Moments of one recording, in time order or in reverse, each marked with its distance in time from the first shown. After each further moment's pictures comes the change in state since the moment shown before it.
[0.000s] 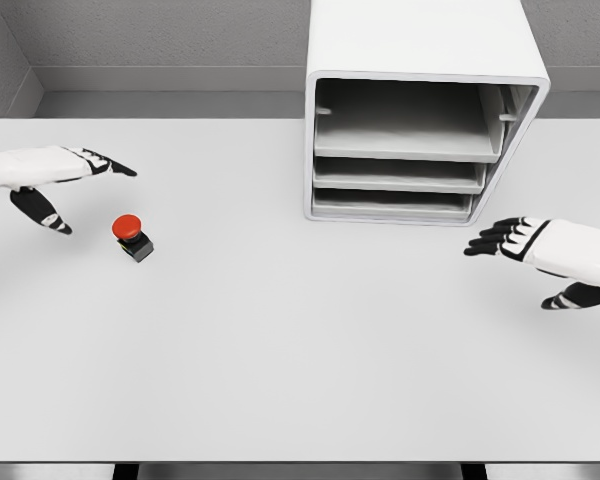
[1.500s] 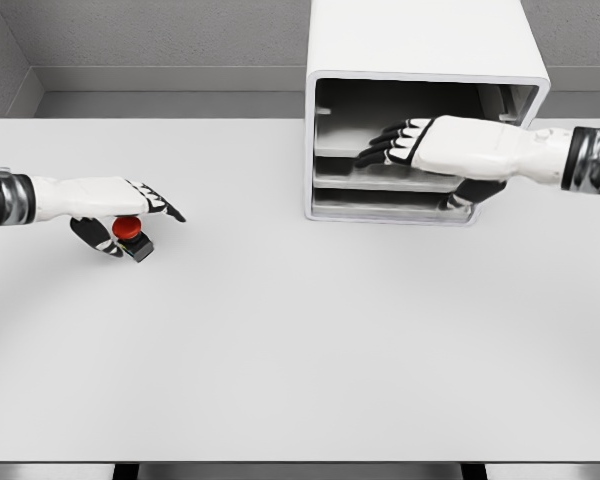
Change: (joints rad) left arm 0.003 -0.074 -0.091 -0.088 -0.095 0.000 0.000; right arm -0.732 0.184 0.572 0.143 0.002 0.101 0.000
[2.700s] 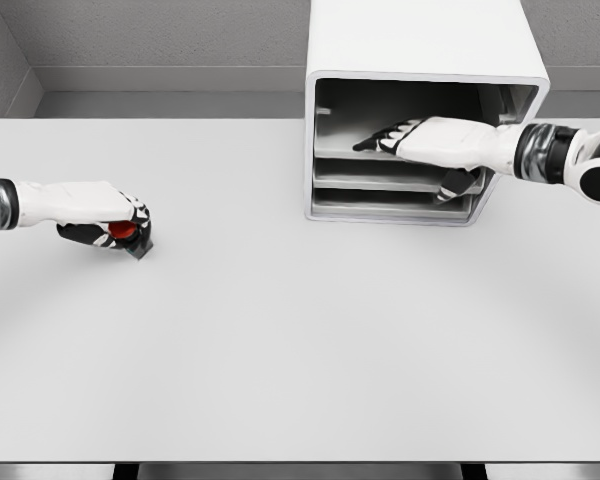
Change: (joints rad) left arm 0.020 0.056 0.006 -0.053 -0.012 0.001 -0.001; right arm -0.081 0.100 0.127 0.145 0.157 0.143 -0.010
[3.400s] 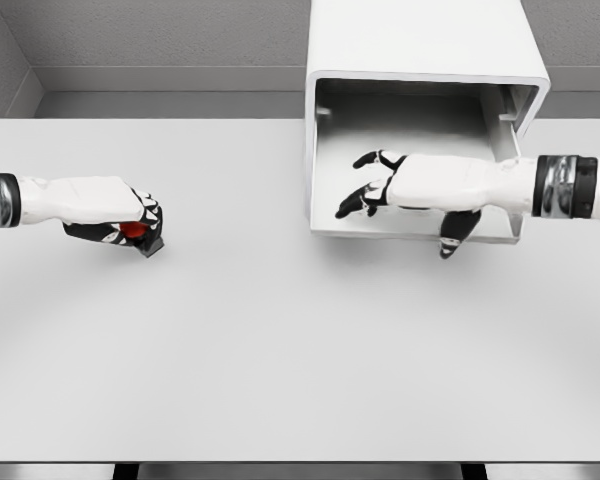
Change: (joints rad) left arm -0.009 0.038 -0.004 -0.129 0.011 -0.001 0.000; right arm 0.084 -0.104 -0.028 -0.208 -0.267 -0.117 0.041
